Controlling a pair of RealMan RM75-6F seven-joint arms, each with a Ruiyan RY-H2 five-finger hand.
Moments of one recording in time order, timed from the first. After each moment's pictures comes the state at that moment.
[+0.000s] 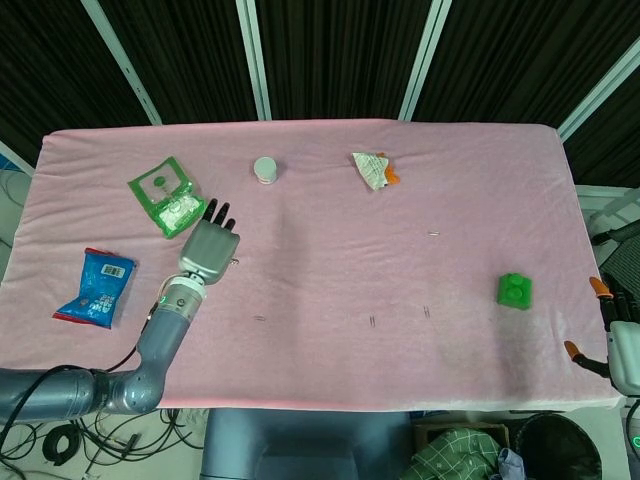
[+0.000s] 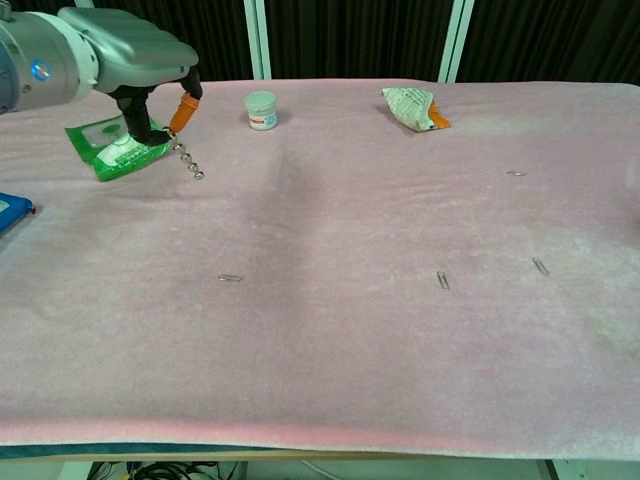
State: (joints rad) left arm -1.04 -1.37 -0.16 -1.78 0.51 1.12 1.13; right arm 0.07 -1.11 0.13 -1.55 -1.38 1.45 0.03
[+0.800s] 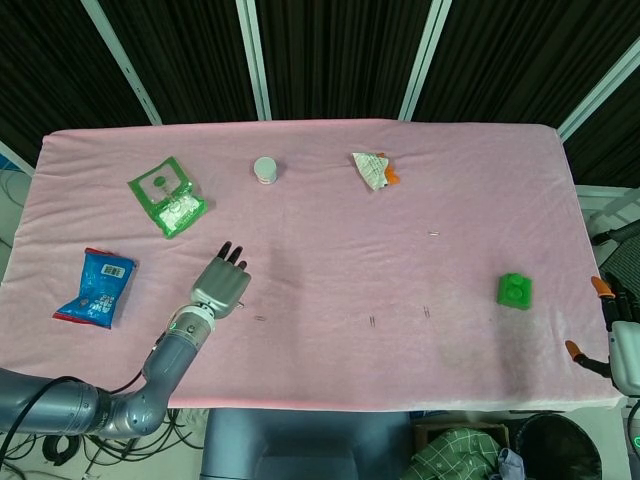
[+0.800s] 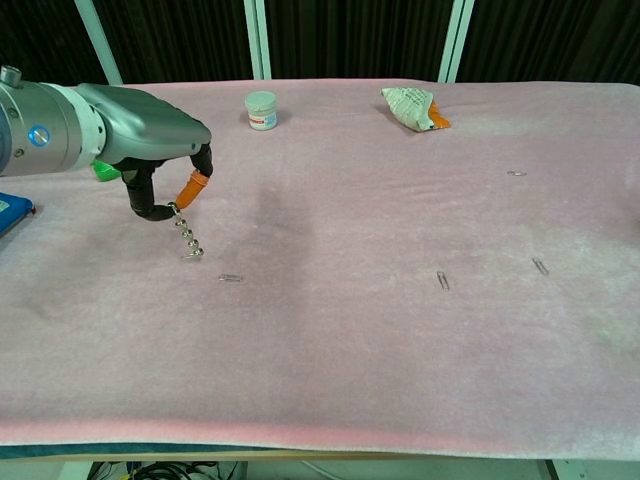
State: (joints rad) left arm -1.09 -1.40 -0.08 -1.88 0.38 1.09 1.14; right arm 0.07 -1.10 0.13 -1.55 -1.38 1.45 0.04
